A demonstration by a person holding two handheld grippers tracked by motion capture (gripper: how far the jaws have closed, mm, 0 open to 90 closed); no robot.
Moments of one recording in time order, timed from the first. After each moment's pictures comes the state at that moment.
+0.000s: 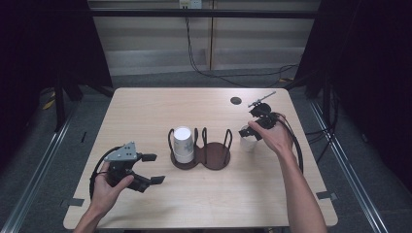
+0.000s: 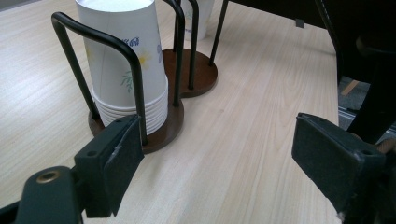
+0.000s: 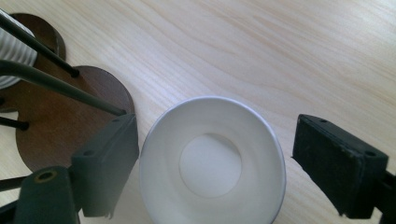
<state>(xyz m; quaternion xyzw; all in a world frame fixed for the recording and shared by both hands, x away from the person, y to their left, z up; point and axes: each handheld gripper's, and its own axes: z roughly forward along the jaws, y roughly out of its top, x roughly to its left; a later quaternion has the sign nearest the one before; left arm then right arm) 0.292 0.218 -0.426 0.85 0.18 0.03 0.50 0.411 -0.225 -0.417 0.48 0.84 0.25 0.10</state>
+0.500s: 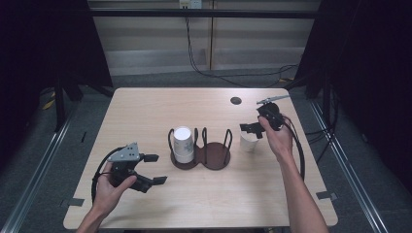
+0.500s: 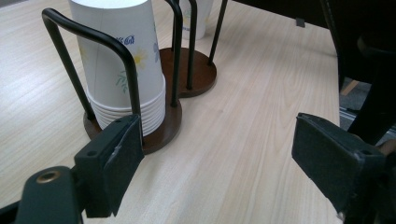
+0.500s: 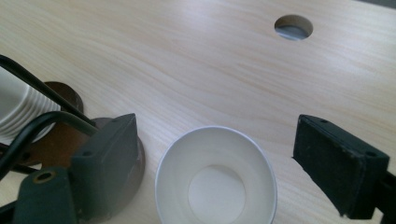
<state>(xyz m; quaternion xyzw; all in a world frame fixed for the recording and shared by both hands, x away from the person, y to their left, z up) 0.292 0.211 -0.431 0.85 0.19 0.02 0.49 0.390 -0.234 -0.406 0.50 0.77 0.35 0.15</state>
